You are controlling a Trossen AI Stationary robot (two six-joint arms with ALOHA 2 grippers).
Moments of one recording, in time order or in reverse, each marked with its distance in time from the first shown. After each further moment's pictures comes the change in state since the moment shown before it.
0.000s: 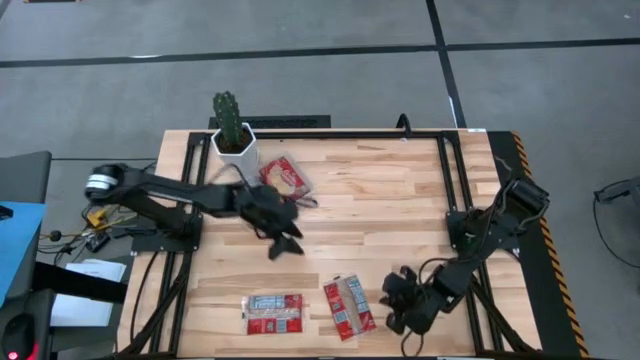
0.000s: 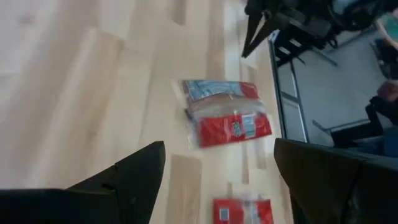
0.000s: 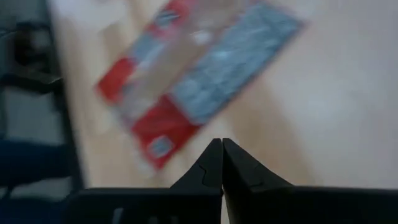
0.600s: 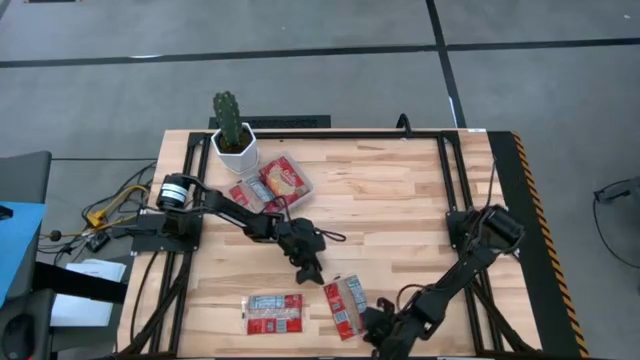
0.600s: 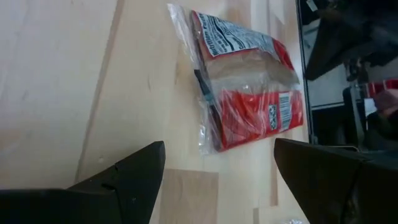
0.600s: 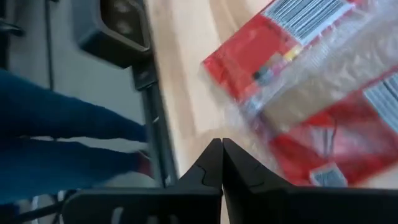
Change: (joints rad) left arm -0.071 0.561 0.034 0.486 0.150 -0.185; right arm -0.004 0.316 0.297 0.117 -0.177 -0.106
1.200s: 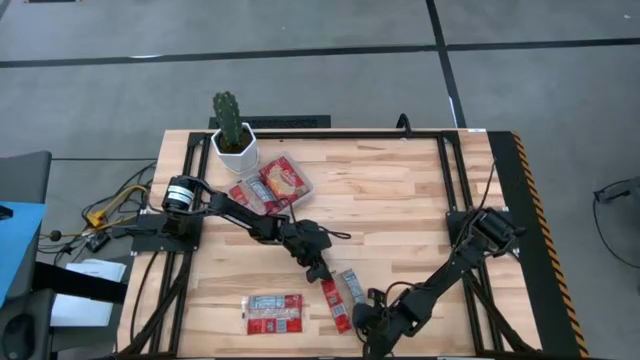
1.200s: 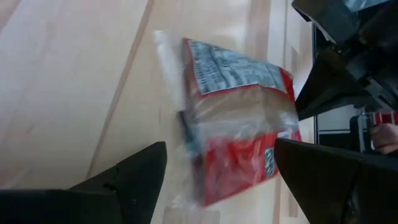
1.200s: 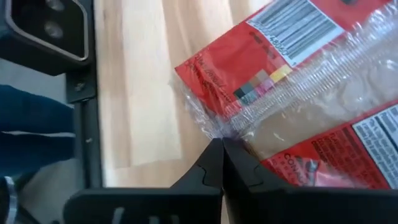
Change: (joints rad) left arm -0.013 0.082 0.069 -0.005 -0.080 -0.114; right arm -0.079 0.057 0.047 -0.148 0.036 -0.210
